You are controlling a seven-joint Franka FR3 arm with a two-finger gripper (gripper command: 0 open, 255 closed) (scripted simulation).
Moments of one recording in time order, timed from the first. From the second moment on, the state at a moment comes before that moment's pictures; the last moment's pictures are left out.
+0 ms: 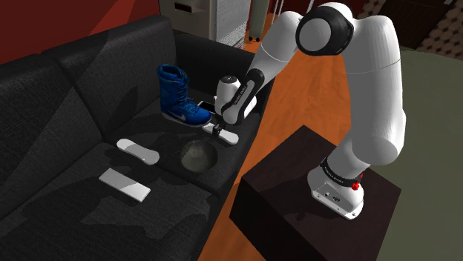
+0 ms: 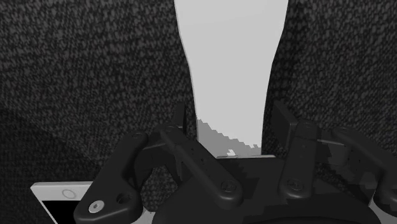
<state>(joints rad) 0.15 0.66 0.04 -2.19 -0.11 2.90 -0.06</state>
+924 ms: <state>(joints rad) 0.13 0.51 0.06 -2.24 -0.09 2.80 -0.07</state>
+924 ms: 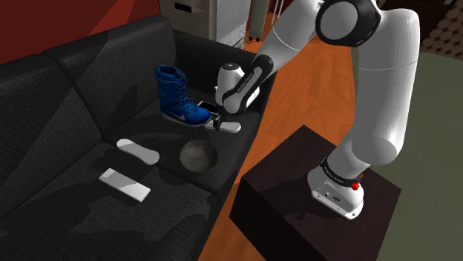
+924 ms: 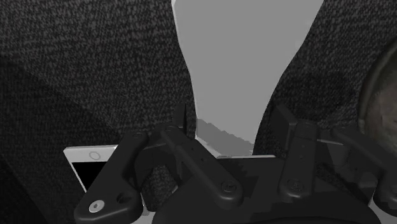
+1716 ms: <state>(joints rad) 0.11 0.36 0.08 -2.27 -0.07 2.67 -0.08</state>
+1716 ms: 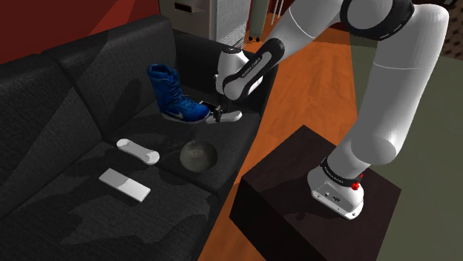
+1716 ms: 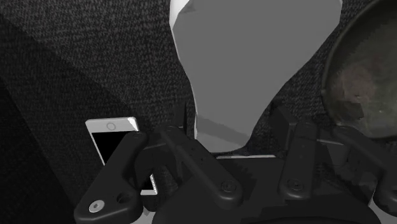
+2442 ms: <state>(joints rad) 0.24 0.30 0.12 -2.28 -0.09 2.63 0.10</state>
